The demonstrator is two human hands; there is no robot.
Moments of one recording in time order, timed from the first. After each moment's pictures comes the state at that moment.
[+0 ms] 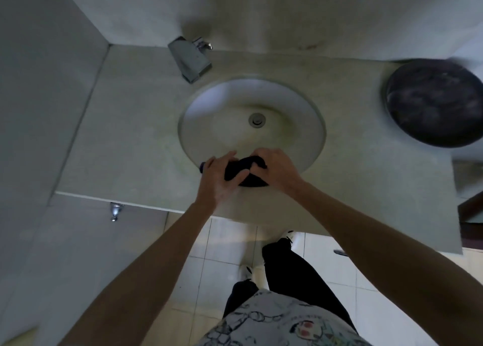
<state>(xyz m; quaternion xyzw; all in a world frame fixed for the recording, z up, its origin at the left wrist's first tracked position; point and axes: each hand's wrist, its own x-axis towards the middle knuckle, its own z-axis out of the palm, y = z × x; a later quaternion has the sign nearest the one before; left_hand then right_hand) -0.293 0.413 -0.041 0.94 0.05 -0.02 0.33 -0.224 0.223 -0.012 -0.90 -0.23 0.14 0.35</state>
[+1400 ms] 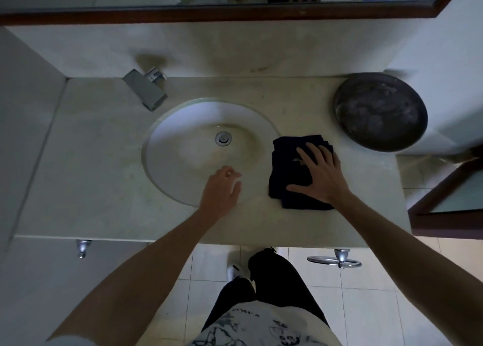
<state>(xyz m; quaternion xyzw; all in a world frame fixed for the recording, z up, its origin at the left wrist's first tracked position) -0.247 0.328 -0.052 0.97 -0.08 -0.04 0.22 -0.198 0.014 -0.034 -0.98 -0.14 0.13 0.07</state>
